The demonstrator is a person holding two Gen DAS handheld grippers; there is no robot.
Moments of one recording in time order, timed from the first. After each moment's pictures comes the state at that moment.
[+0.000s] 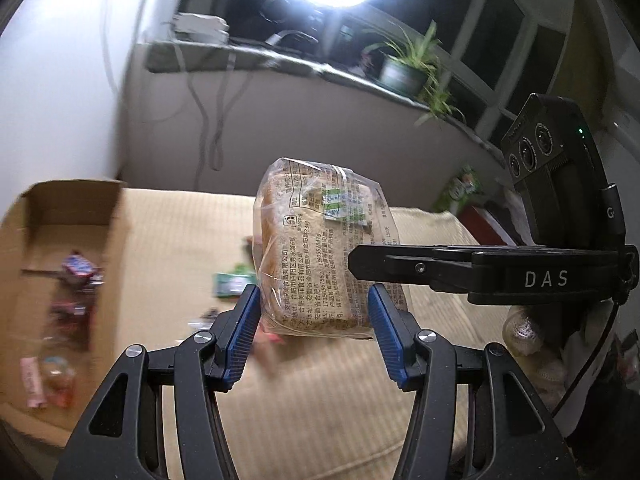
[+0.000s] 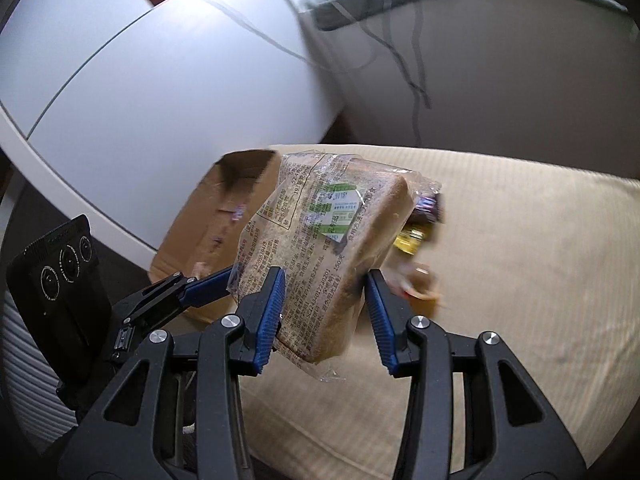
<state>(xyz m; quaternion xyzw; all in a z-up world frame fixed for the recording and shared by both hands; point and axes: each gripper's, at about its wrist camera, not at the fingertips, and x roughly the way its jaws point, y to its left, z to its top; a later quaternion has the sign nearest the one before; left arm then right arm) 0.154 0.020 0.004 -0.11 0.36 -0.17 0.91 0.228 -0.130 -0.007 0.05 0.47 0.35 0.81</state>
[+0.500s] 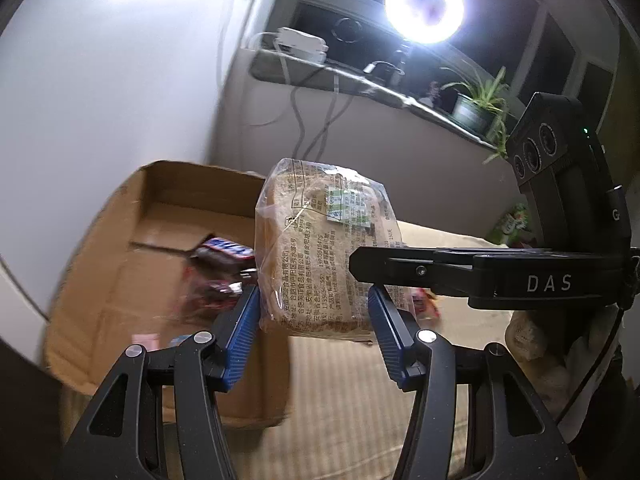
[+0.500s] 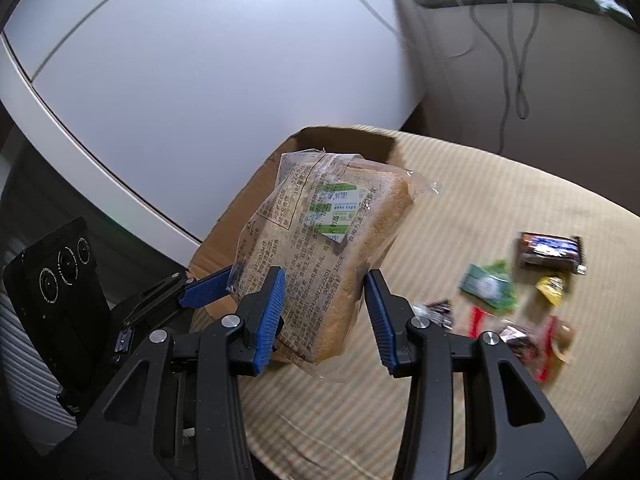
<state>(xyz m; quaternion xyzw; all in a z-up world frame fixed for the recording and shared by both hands) 0.124 0.127 -0.001 -0.14 0.34 -0.07 0.93 0.217 0.007 -0.018 0.00 0.48 0.42 0.77</state>
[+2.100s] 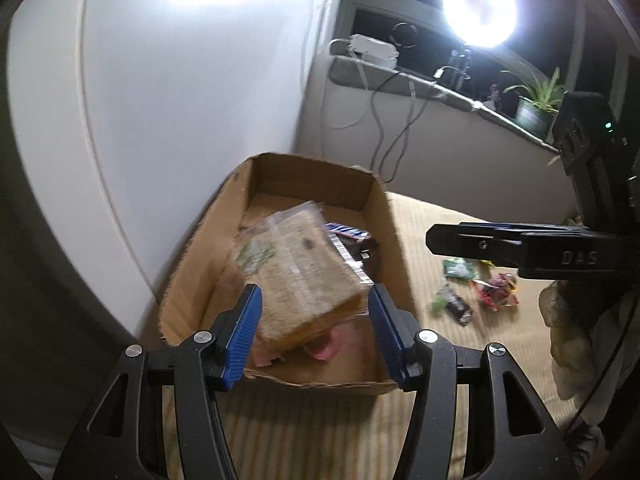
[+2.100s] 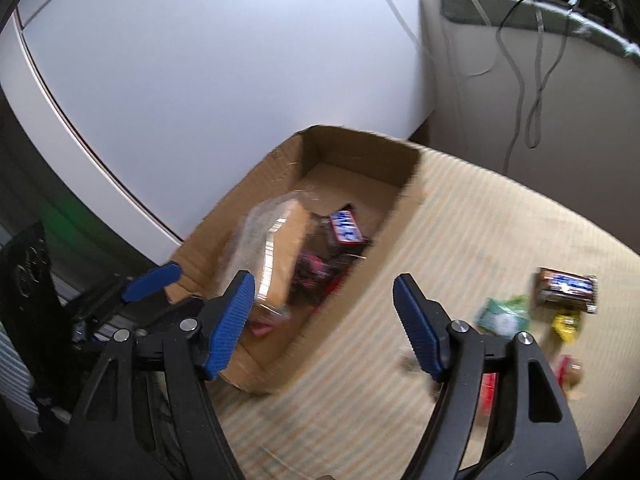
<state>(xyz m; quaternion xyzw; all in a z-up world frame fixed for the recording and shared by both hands) 0.089 0.166 -0.013 -0.10 0.34 0.04 0.93 0.212 0.033 -0.026 -0.06 0.44 0.40 0.80</state>
